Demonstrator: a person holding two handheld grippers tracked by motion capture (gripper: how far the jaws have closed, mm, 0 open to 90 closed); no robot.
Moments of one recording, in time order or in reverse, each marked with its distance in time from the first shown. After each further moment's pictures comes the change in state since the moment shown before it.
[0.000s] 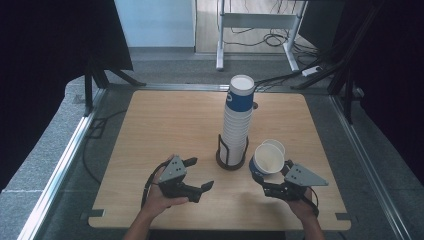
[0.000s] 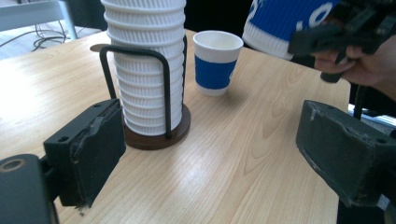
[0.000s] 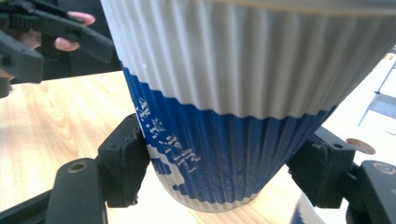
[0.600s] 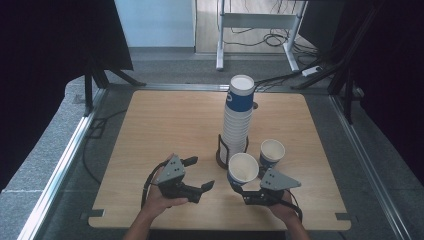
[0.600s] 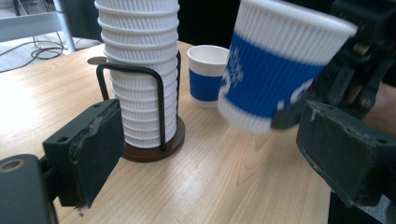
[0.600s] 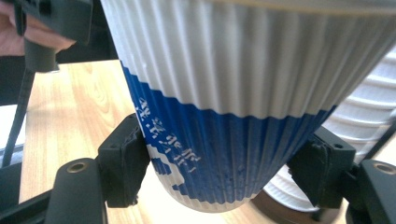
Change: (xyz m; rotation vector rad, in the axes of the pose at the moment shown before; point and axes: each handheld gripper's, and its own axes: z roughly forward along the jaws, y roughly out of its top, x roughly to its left) left arm -0.004 0.006 -0.005 -0.042 -0.015 0.005; right arm 0.037 -0.005 0.038 0.047 0.146 -0.039
